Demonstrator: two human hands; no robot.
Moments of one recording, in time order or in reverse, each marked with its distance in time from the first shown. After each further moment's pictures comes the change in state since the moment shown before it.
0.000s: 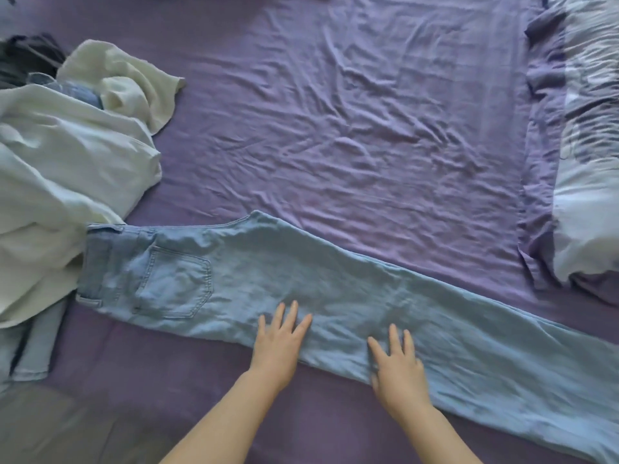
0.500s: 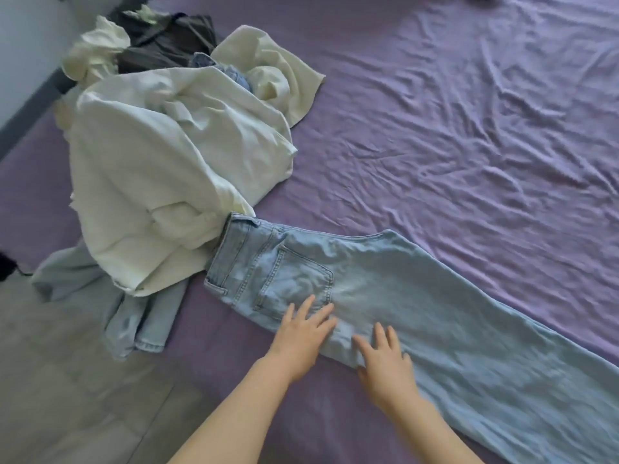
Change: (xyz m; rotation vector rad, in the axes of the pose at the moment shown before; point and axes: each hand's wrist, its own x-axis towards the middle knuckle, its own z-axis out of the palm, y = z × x) left_hand -0.020 -0.199 0.002 -0.102 0.077 0.063; right_hand 0.046 -0.239 -0.014 -0.048 -0.056 -0.261
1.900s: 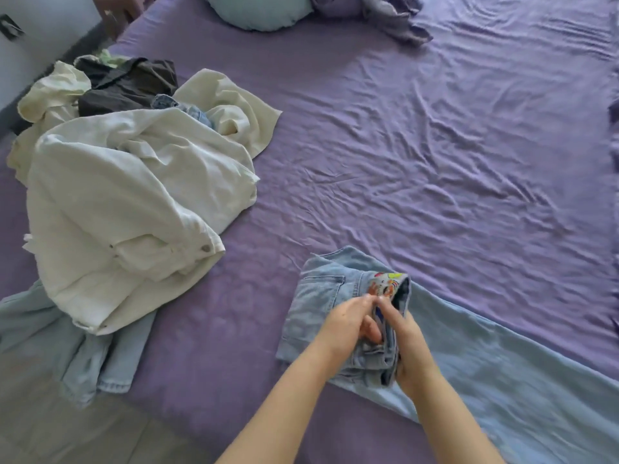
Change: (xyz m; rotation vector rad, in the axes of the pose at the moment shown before) left_hand -0.006 0.108 -0.135 -1.643 0.017 -0.071; right_hand -0.041 0.024 -0.097 1.807 0.244 0.097
